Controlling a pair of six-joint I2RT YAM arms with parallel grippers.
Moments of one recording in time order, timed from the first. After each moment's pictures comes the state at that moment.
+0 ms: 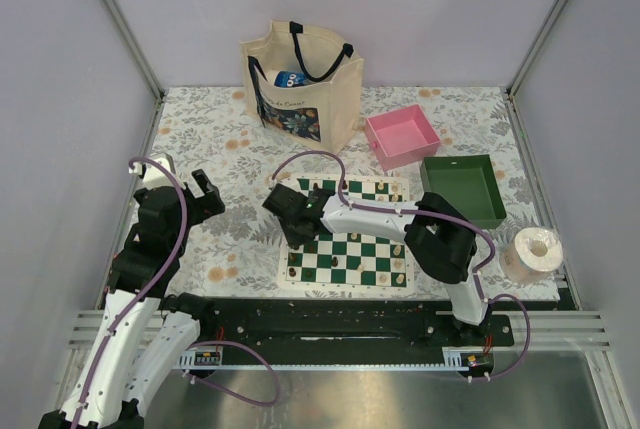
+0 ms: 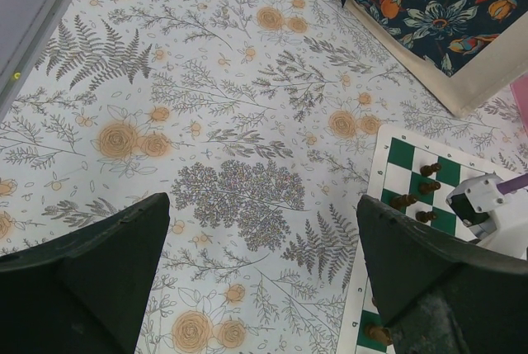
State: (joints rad) left arm -0.25 0.57 0.79 -0.66 -0.36 -0.40; right arm 1.10 2.02 1.52 -0.59 0.17 0.61
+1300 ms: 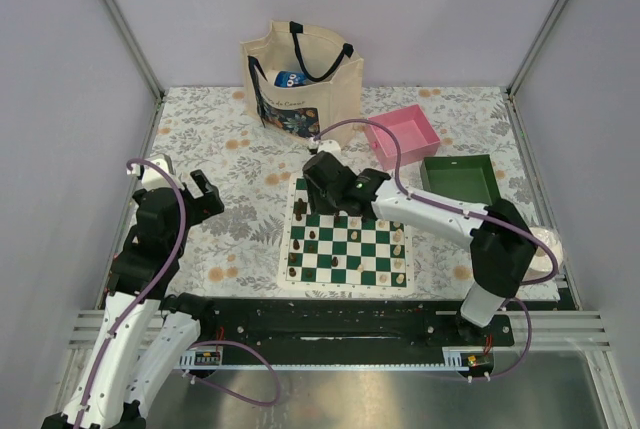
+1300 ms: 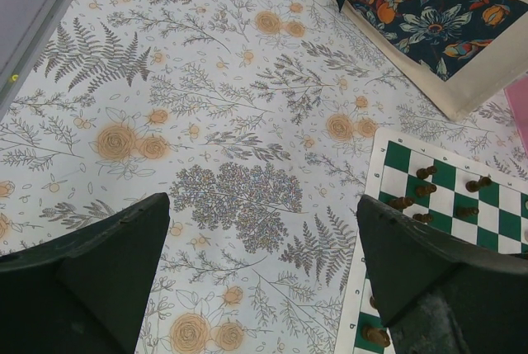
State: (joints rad) left arm -0.24 0.56 0.79 -0.65 -0.35 -0.40; right arm 0.97 1.71 1.35 -0.49 0.27 0.56
